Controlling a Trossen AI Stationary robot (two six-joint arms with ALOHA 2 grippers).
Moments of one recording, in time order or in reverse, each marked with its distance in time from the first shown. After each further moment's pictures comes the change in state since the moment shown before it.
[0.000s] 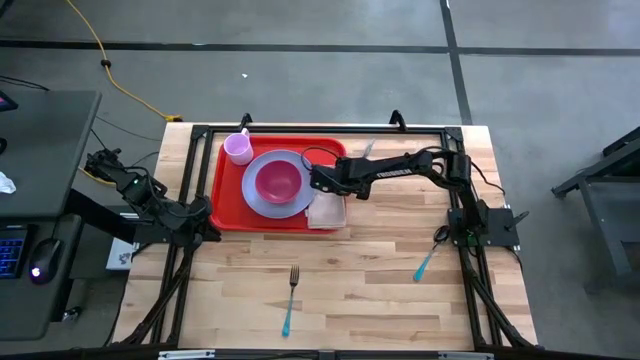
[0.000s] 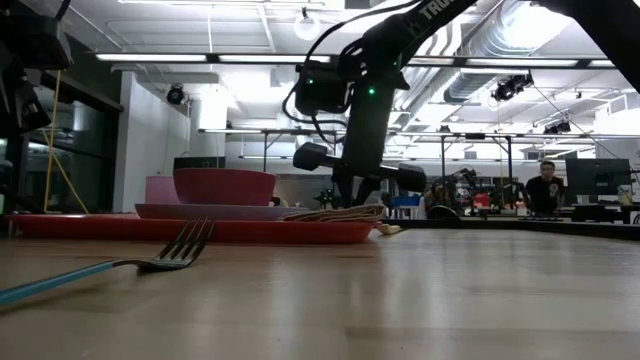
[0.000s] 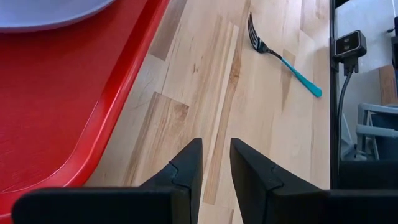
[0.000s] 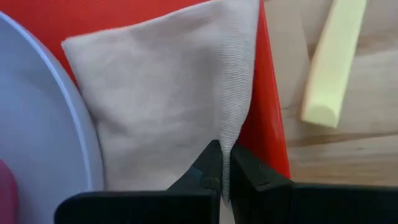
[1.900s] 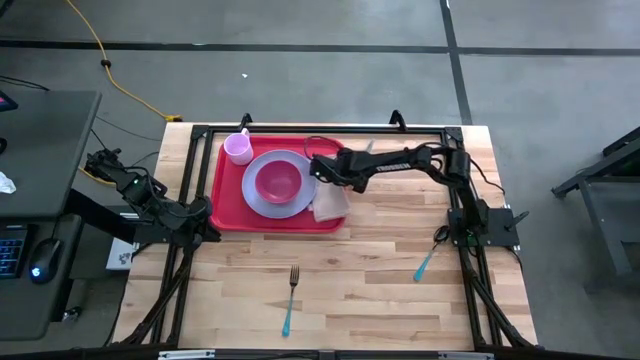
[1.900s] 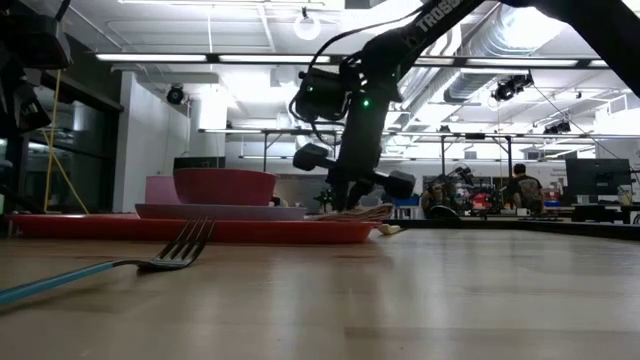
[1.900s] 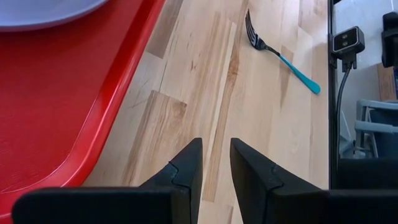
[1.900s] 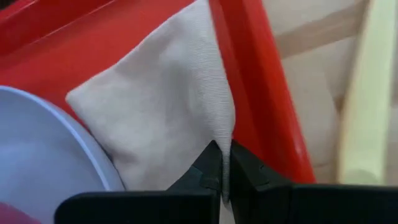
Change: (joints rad) left arm 0.000 0.000 0.000 0.000 0.017 0.008; right arm -0.049 0.016 0.000 0.102 0.049 0.047
